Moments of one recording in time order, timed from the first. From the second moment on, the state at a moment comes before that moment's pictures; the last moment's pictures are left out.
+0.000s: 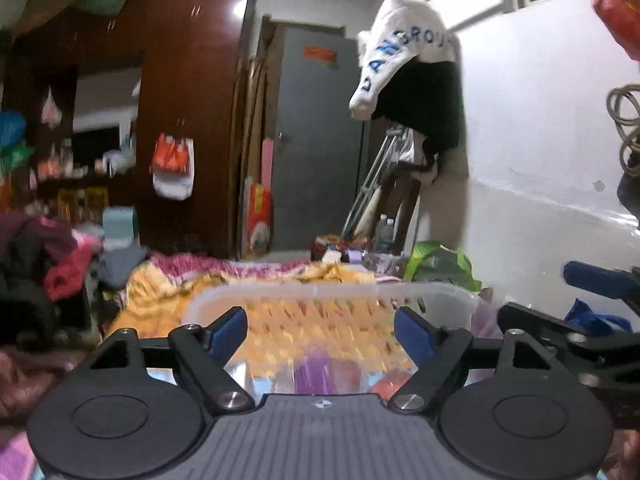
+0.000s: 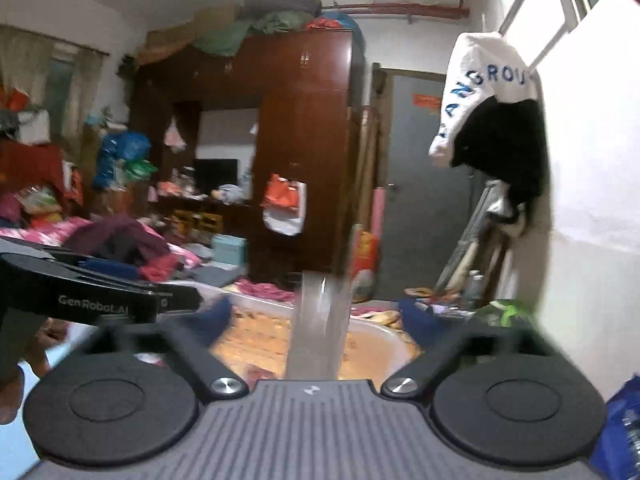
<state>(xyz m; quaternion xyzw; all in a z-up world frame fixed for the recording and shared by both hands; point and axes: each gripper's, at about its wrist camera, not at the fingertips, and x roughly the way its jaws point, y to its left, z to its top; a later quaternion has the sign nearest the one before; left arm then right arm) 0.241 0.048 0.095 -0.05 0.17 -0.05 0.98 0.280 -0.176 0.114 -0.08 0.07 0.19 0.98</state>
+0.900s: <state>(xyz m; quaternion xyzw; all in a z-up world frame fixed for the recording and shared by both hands) 0.125 0.056 -0.012 -0.01 0.22 -0.17 0.96 0.211 -0.255 0.009 -0.10 0.21 0.25 0.94</state>
